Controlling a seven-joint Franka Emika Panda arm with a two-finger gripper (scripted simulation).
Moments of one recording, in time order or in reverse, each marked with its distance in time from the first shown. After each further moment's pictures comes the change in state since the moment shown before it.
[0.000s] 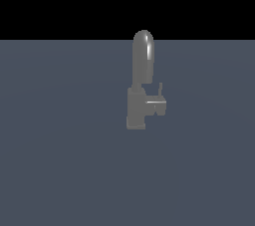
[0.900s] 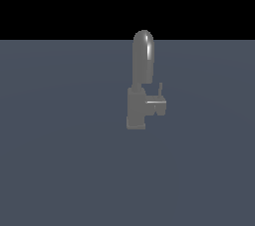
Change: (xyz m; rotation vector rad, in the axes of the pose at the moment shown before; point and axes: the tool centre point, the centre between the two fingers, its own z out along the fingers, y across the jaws) arm 0.110 0.022 0.026 0.271 -0.273 0.264
